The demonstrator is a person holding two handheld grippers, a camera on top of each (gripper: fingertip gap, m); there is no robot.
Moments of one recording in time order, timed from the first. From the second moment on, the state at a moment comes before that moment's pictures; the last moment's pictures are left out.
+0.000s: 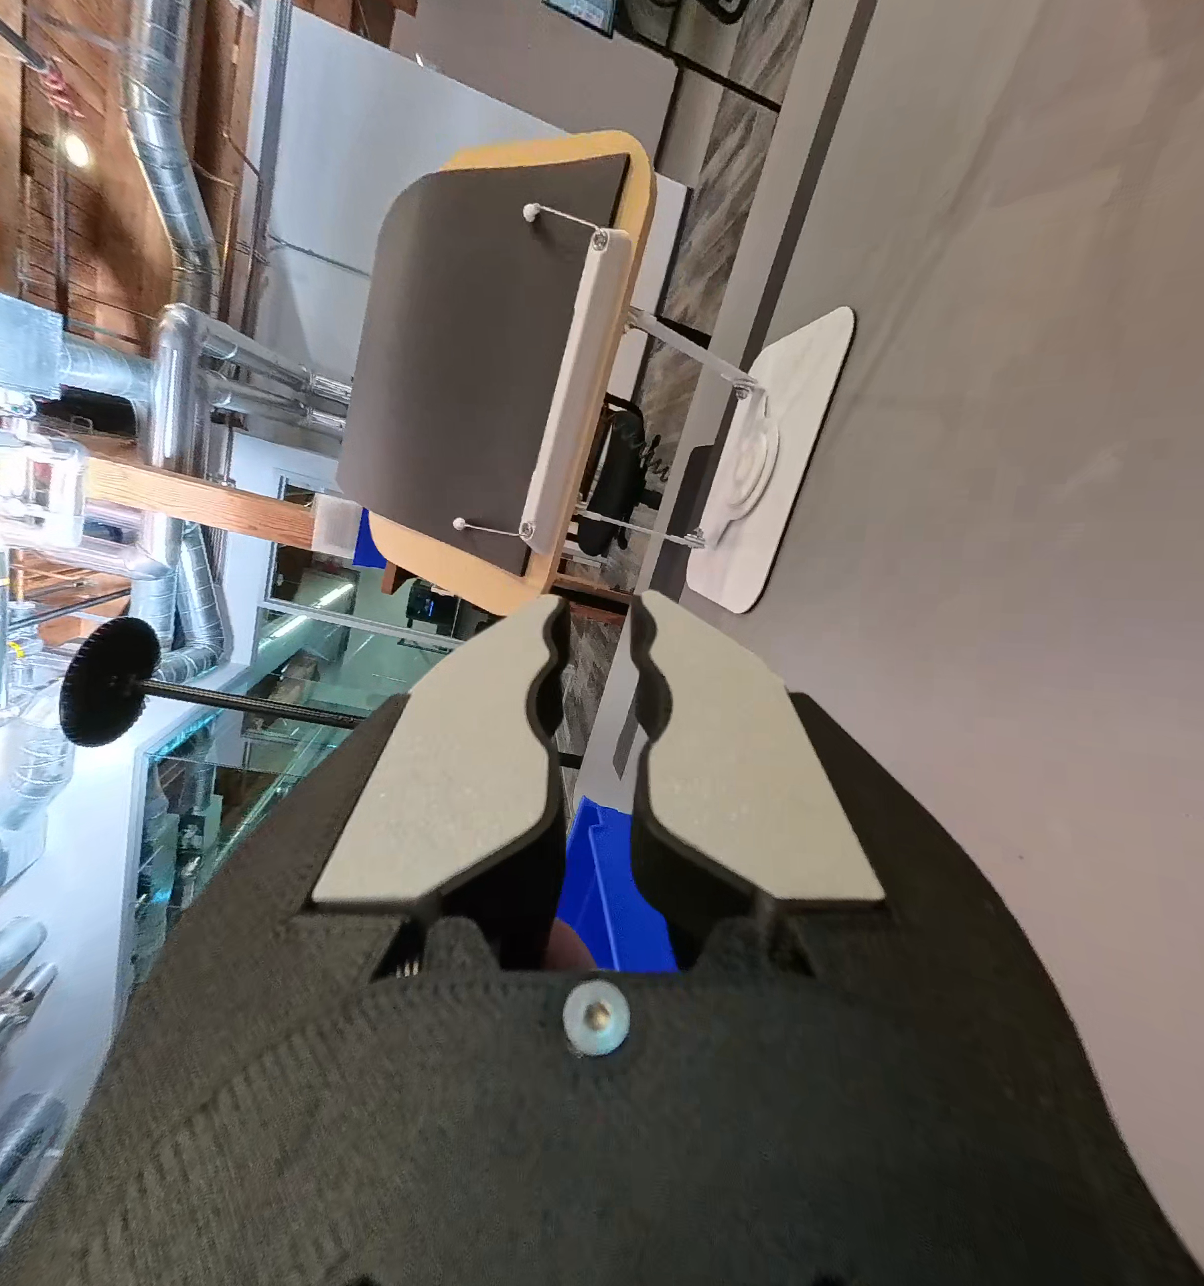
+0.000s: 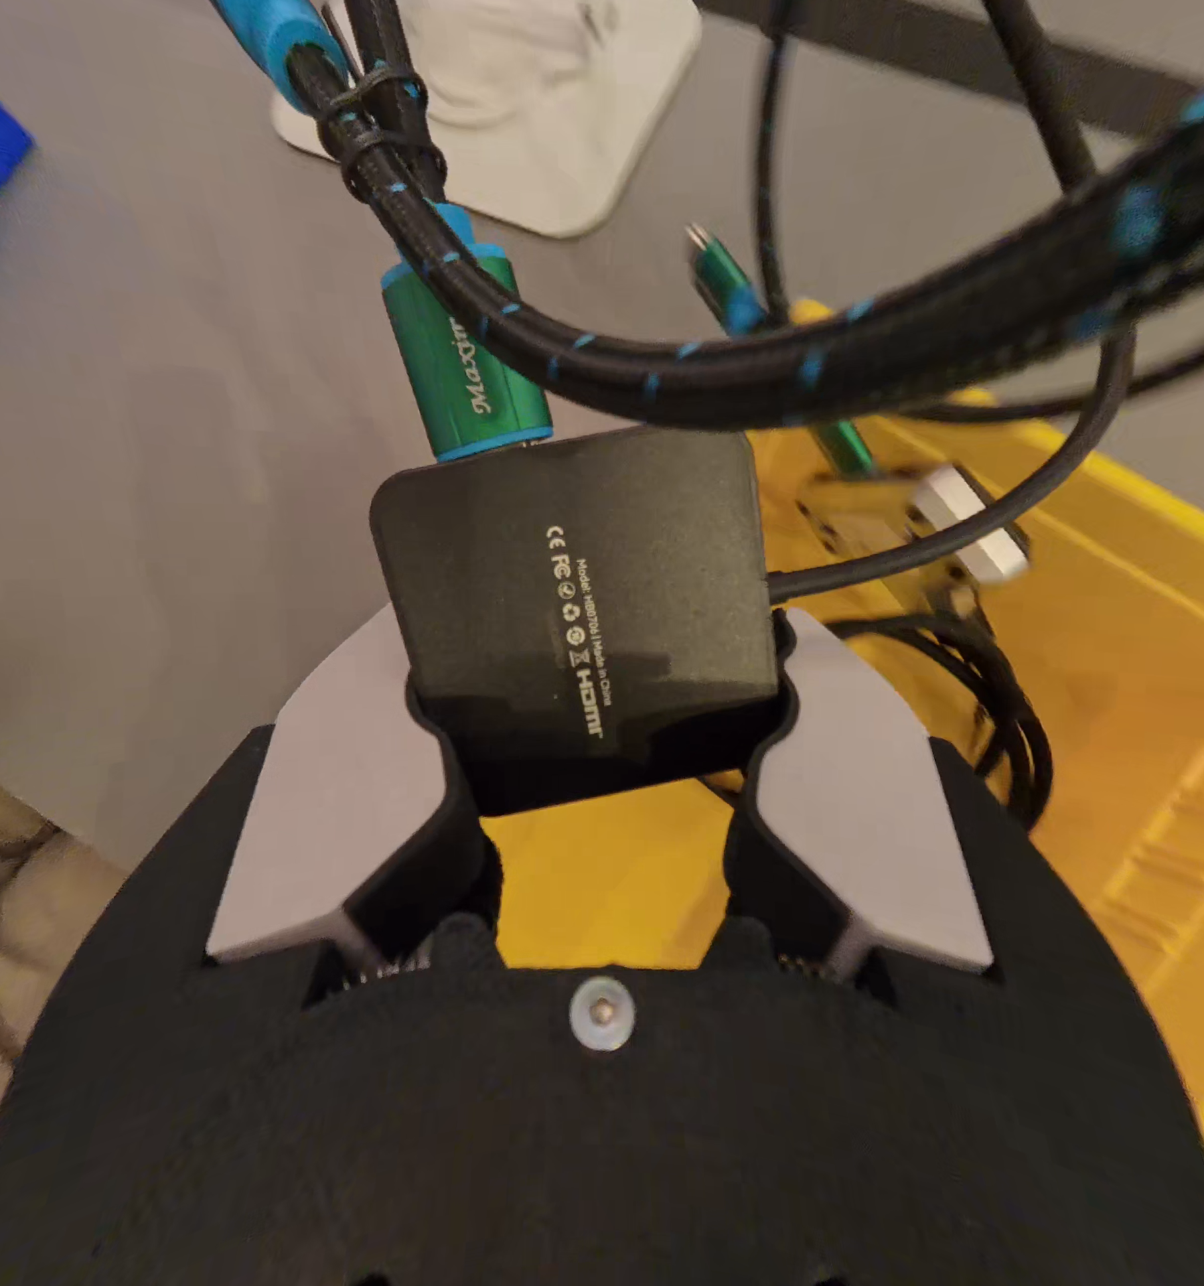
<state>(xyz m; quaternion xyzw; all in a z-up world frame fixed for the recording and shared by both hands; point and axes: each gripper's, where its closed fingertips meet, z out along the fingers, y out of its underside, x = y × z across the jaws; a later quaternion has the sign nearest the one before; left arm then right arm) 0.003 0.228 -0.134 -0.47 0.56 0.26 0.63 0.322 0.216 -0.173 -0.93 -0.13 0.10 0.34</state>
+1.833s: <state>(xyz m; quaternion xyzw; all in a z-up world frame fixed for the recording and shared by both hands) -0.381 0.276 -0.246 -0.92 0.24 0.09 0.29 0.473 0.110 -0.250 -0.98 -0.02 0.09 0.15</state>
